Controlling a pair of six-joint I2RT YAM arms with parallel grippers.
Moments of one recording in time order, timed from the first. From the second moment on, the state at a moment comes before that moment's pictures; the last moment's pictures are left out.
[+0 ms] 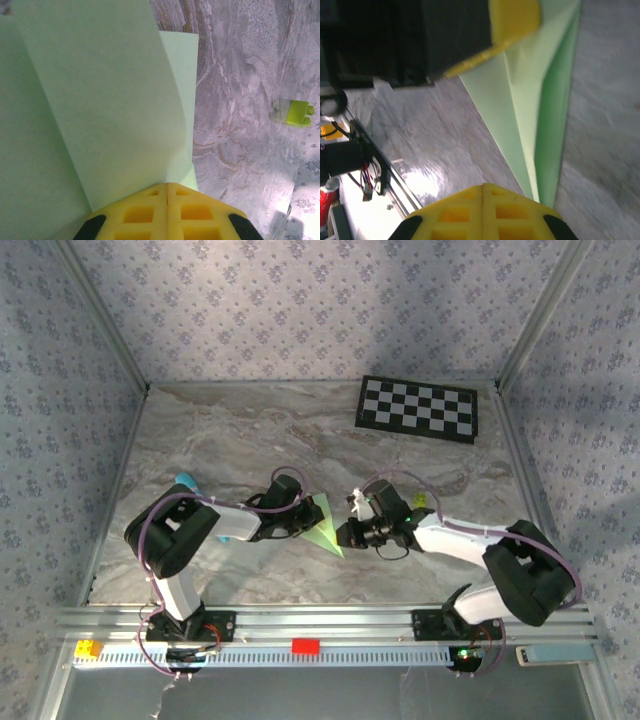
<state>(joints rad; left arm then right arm) -0.73 1.76 0.68 0.32 0.30 -1.16 0.69 1.41 0.60 -0.07 -0.54 0.67</state>
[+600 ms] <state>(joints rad) -0.73 1.76 0.68 0.32 0.30 -1.16 0.71 1.67 0.75 -0.07 -0.53 0.69</state>
